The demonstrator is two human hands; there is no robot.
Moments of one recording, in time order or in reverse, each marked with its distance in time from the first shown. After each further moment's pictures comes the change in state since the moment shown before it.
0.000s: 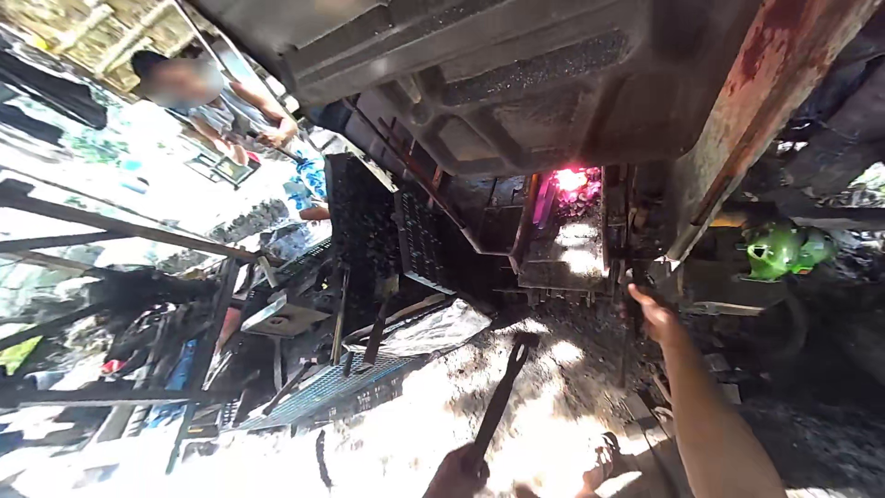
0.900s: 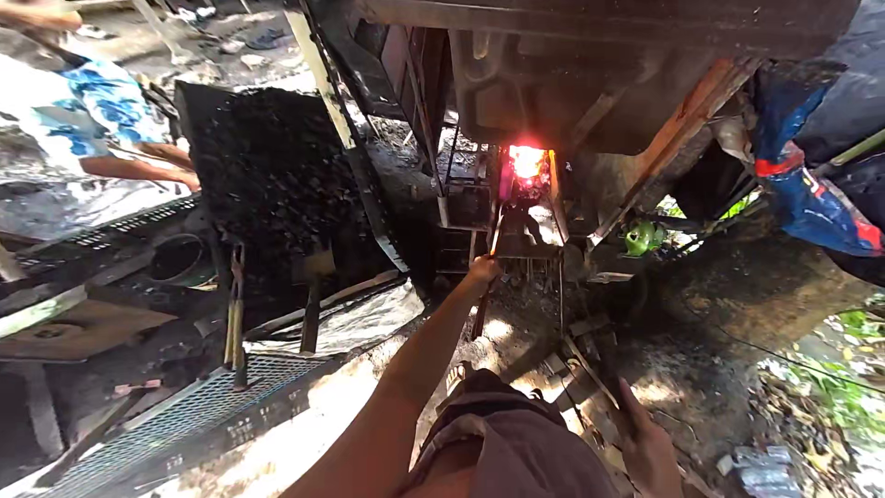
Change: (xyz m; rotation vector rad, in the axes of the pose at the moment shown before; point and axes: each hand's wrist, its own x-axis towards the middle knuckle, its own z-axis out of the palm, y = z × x) left_hand 0.214 0.202 -0.032 -0.138 -0.155 0.310; right_hand -0.434 0.123 0.082 -0.927 0.491 -0.396
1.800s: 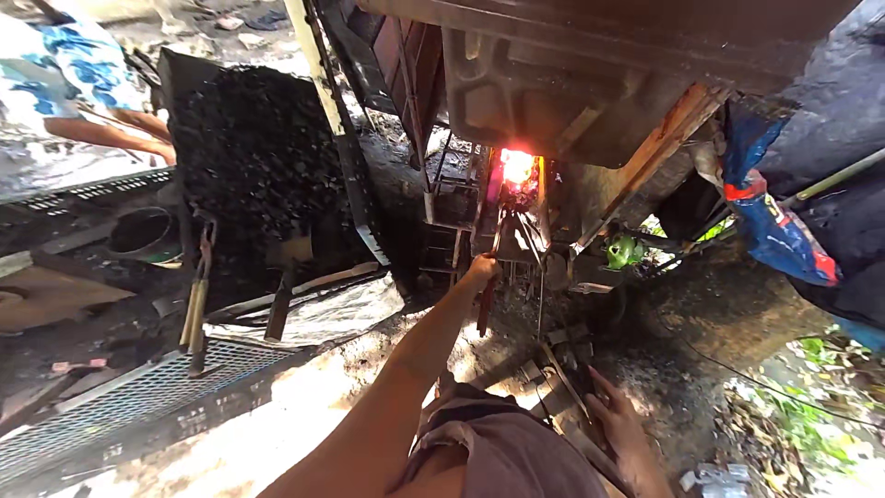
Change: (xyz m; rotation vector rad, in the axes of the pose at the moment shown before) left_hand 0.015 0.011 0.054 -0.116 -0.015 0.008; right_hand 0.060 0.044 -0.014 0.807 -0.333 0.250
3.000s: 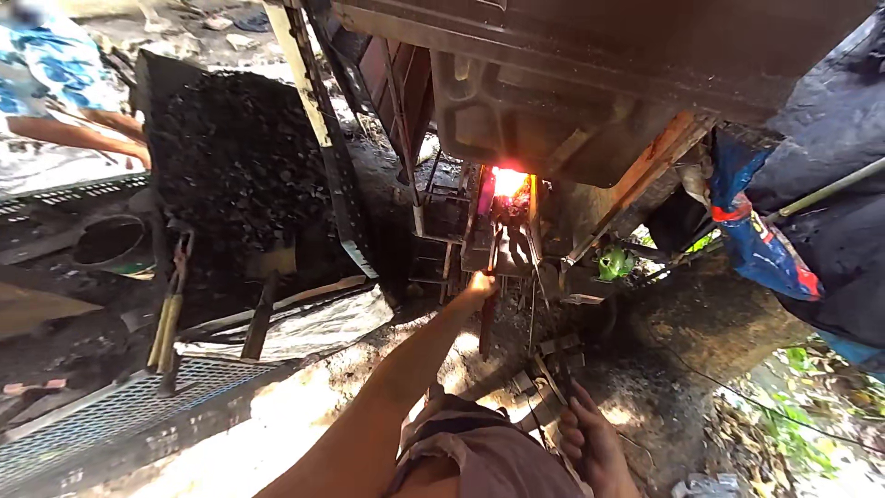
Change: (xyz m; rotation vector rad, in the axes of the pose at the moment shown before) left_hand -0.003 0.002 0.015 0.024 -0.049 0.032; right_hand 0.010 -0.032 0.038 0.803 -0.104 0.237
